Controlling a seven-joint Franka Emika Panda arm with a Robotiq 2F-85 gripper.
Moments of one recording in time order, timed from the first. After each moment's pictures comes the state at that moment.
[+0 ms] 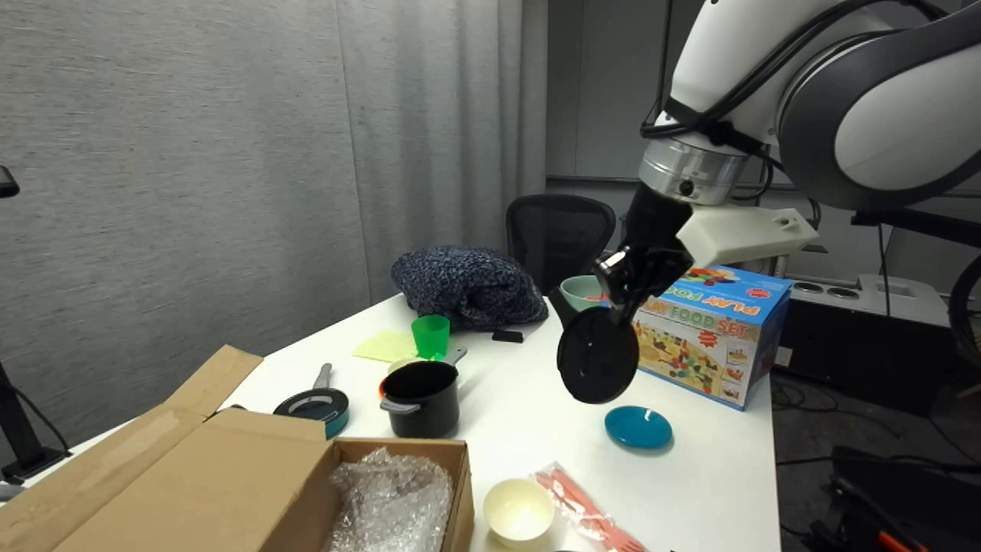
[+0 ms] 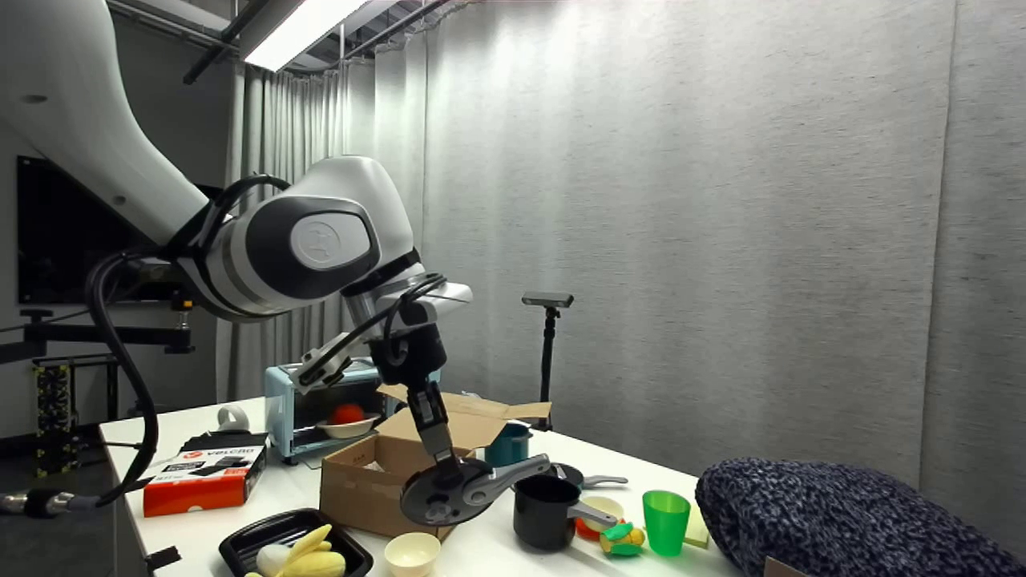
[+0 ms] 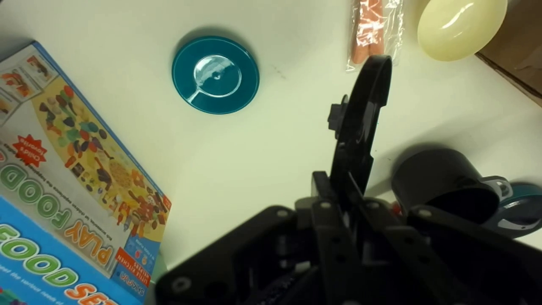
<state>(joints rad) -0.20 -0.35 0.22 -2.61 -0.16 2.59 0.71</state>
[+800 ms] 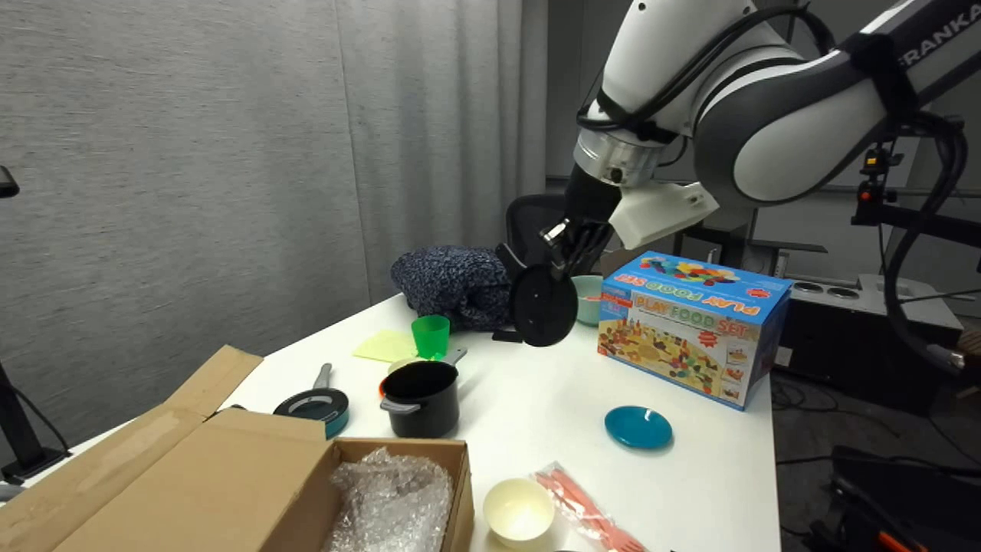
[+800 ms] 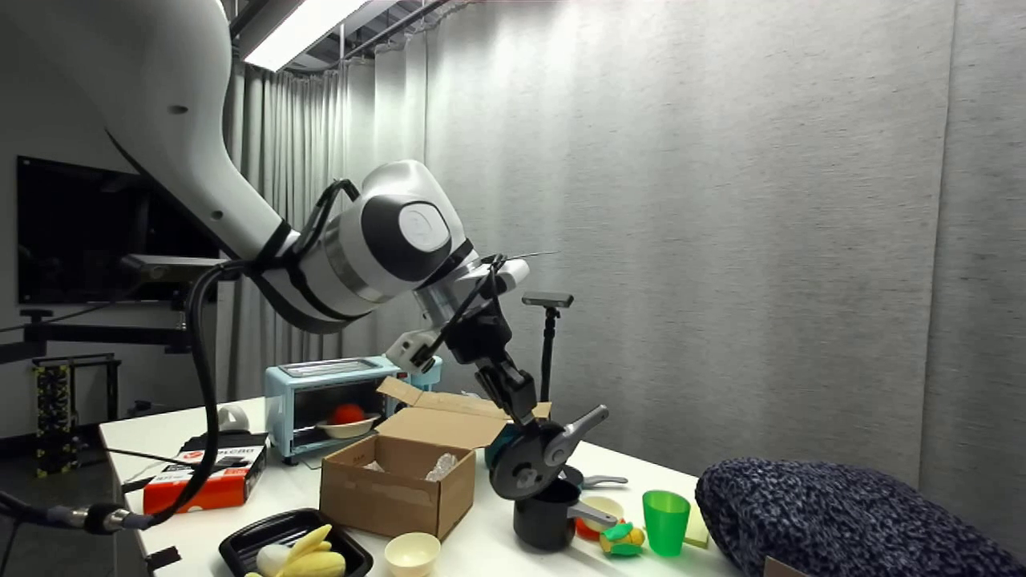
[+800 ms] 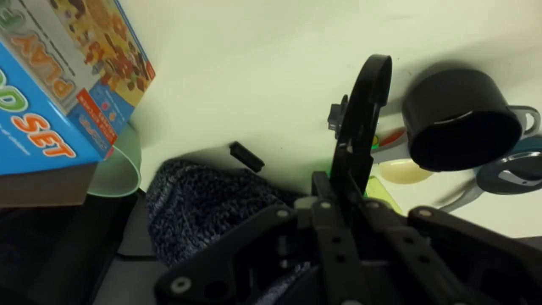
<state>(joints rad) -0.21 -0.13 0.16 -2.38 -0.54 2.67 0.74</state>
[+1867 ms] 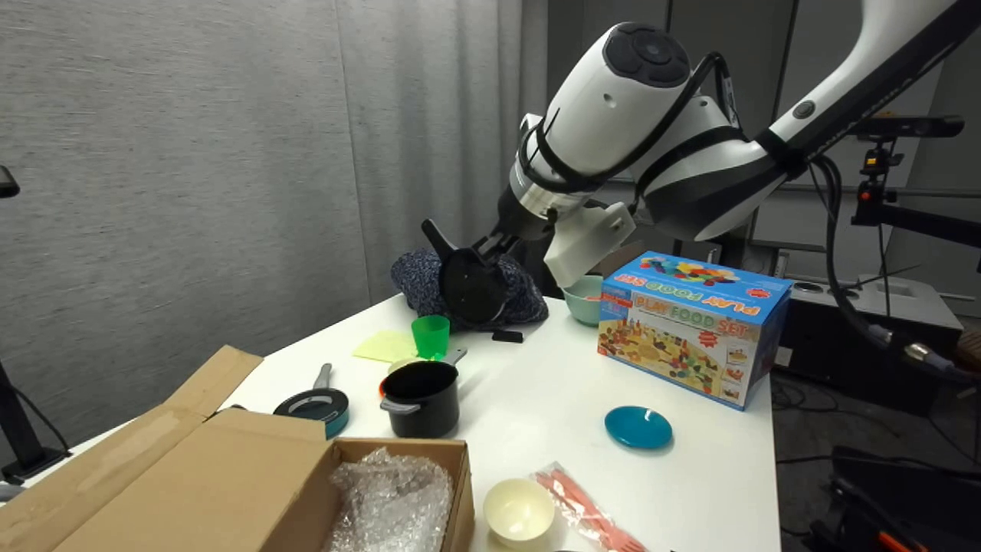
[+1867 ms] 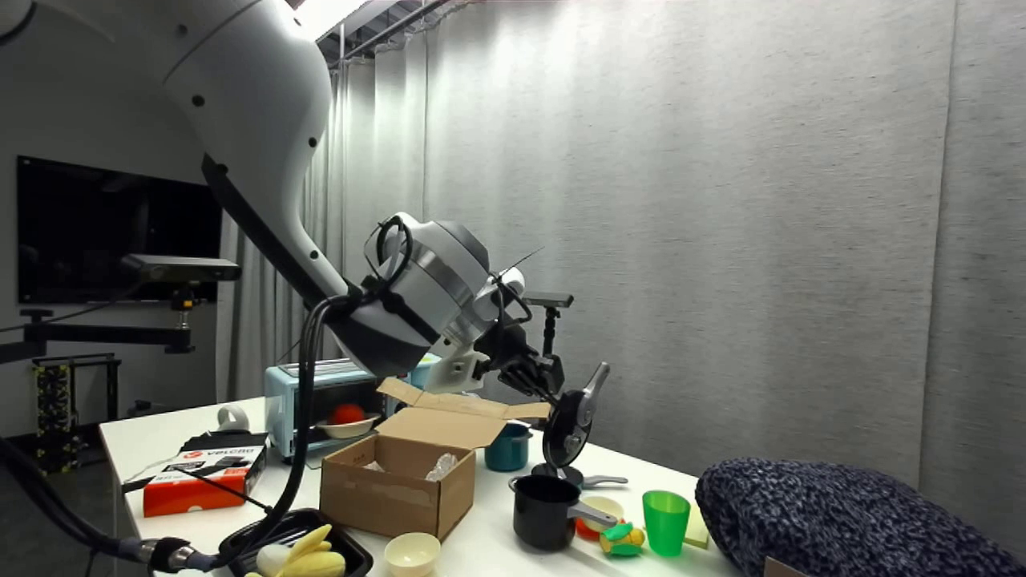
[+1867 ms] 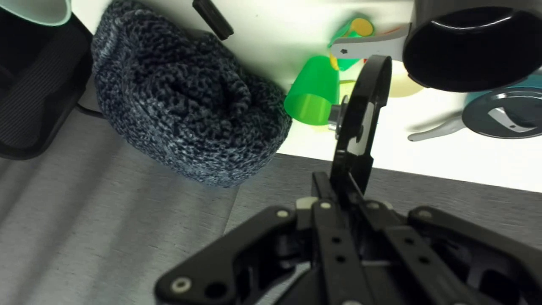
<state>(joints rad) -0.20 0.10 0.18 -2.15 -1.33 2.79 1.22</state>
